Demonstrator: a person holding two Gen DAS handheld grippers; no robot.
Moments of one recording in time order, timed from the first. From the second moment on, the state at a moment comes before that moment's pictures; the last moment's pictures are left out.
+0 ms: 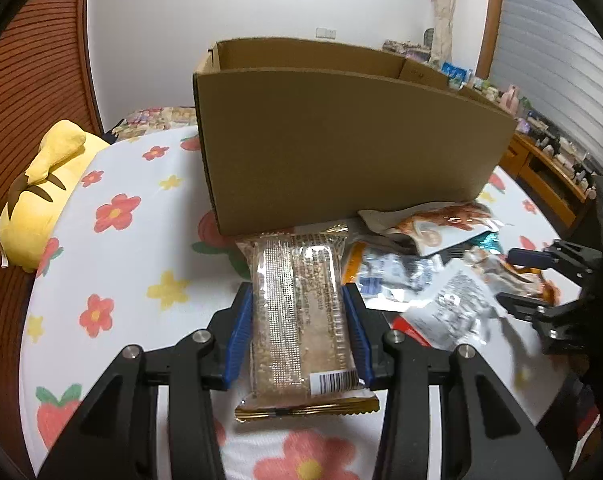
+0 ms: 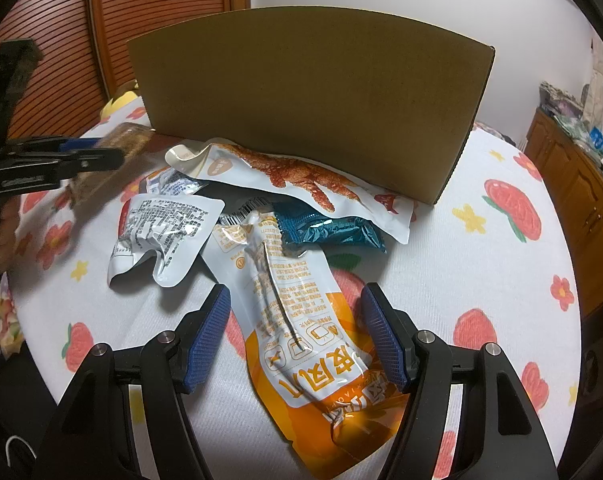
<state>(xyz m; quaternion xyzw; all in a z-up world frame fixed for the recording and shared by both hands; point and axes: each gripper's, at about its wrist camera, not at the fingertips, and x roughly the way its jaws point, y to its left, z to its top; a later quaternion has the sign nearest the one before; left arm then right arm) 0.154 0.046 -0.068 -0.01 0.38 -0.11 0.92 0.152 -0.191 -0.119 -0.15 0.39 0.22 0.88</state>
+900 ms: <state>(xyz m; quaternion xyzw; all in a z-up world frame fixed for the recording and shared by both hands) 0.129 0.030 -0.064 -0.03 0.36 -0.14 0.92 0.140 -0.186 -0.114 -0.18 0.42 0.27 0.85</state>
